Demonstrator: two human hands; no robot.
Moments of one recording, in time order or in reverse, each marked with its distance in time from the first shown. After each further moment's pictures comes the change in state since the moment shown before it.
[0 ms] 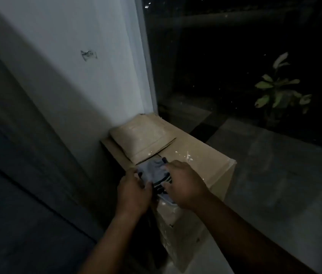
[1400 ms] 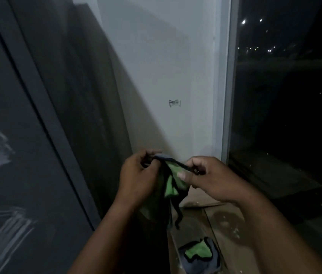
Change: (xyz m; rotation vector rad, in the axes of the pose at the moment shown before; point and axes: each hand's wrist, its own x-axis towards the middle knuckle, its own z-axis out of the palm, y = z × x) left_hand 0.009 0.179 -0.093 -0.214 0.638 0.148; right_hand 0.129 -0.024 -0.147 0.705 -0.400 -0.553
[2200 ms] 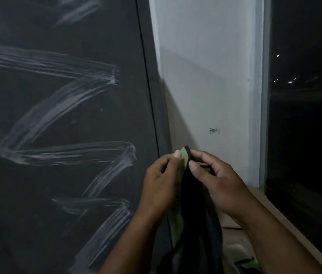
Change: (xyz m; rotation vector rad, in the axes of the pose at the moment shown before) left_hand -0.067 0.078 -0.151 -0.321 -0.098 0.073; right_hand -0.039 -0.174 0.138 0.357 0.162 -0.204
